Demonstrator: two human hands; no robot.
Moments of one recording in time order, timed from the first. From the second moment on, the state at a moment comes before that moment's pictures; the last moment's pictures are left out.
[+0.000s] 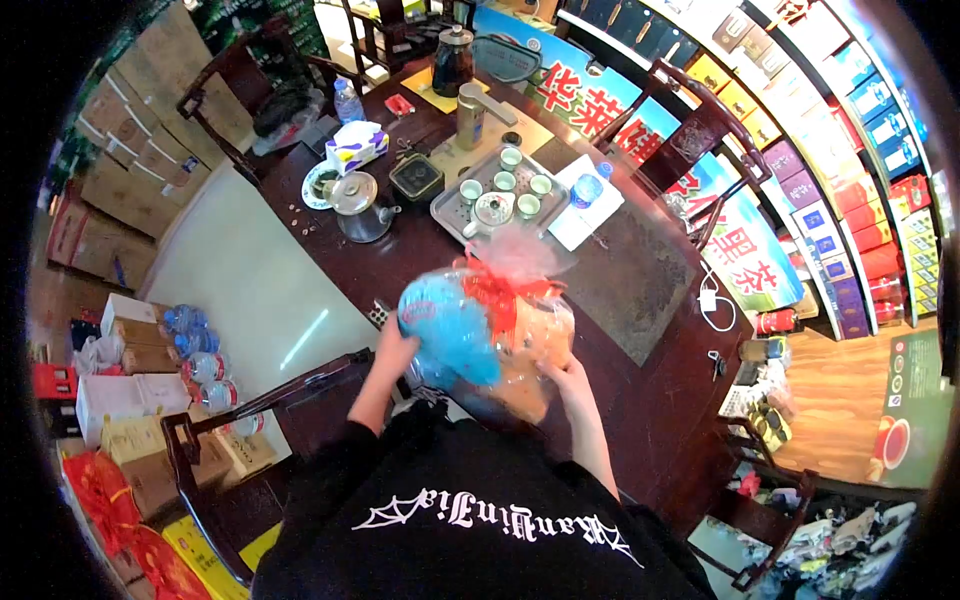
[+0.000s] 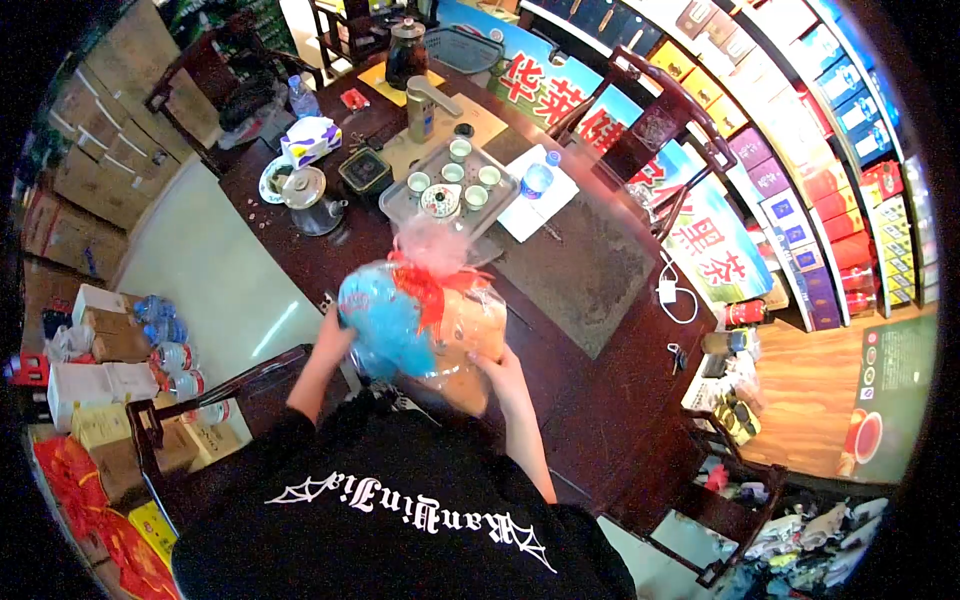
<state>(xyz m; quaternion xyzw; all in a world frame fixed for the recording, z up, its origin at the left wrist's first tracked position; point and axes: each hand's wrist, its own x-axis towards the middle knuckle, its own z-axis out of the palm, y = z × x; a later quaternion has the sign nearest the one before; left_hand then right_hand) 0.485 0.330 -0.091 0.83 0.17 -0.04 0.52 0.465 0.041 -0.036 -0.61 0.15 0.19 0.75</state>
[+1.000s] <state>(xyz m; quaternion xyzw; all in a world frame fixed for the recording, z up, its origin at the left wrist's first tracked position) 0.881 0.562 -0.111 0.96 0.03 0.18 0.21 0.596 0.145 -0.111 -0.80 0.18 0.22 0.52</state>
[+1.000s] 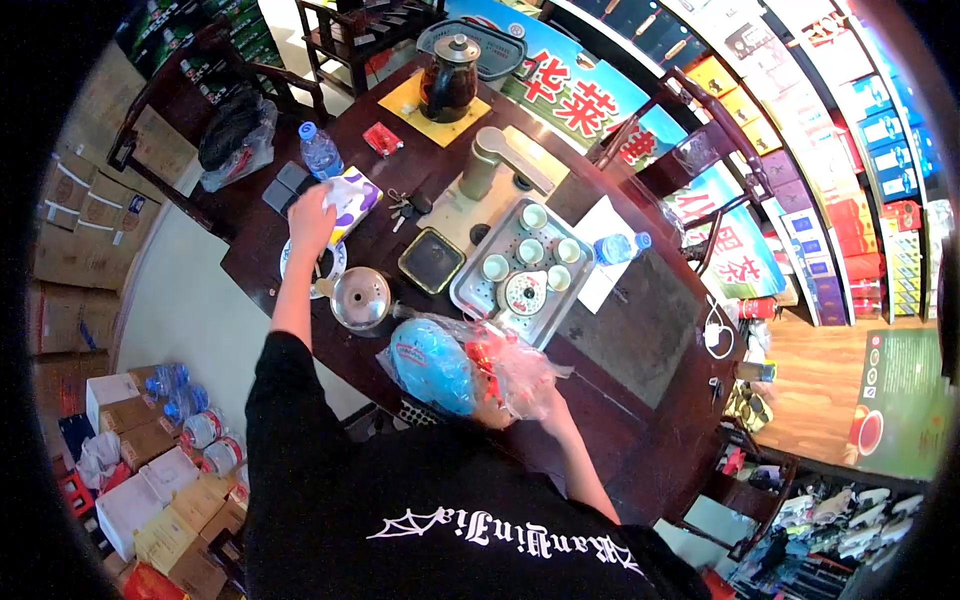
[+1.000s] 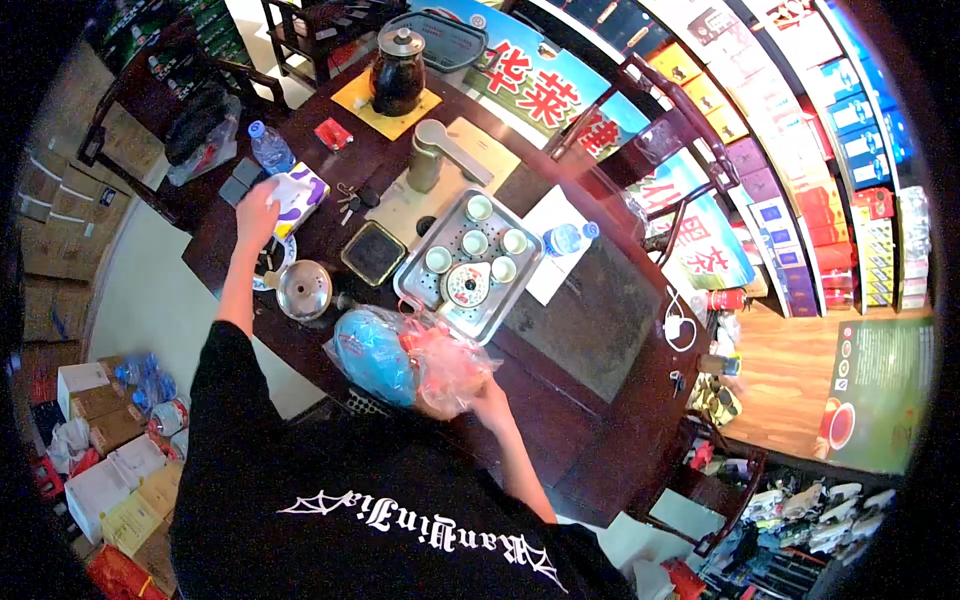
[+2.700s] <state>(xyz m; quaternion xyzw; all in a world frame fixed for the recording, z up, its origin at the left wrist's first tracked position) 0.375 0.123 -0.029 0.75 -0.15 -0.32 0.57 0.249 -0.025 -0.081 -0.52 0.28 0.07 0.80</state>
